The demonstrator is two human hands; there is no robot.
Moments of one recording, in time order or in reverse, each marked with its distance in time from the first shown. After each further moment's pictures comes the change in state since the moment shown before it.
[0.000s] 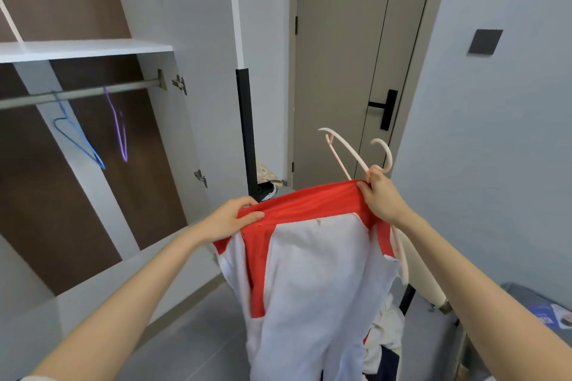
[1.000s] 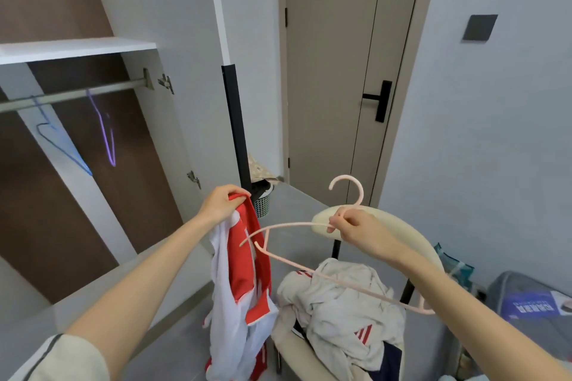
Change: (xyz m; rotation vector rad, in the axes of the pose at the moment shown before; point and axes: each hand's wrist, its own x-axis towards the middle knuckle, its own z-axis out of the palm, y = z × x) left_hand 0.044 -0.005 -0.003 -0.020 0.259 -0.255; right_hand -0.054 -0.016 0.018 0.216 -0.349 0.089
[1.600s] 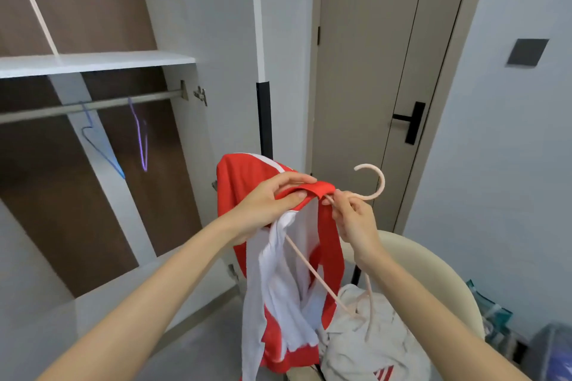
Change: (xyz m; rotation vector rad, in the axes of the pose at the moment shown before) left_hand -0.053 0.093 -0.031 -0.456 -0.196 0.261; right_hand 0.061 -0.050 0.039 0.667 0.319 -0.123
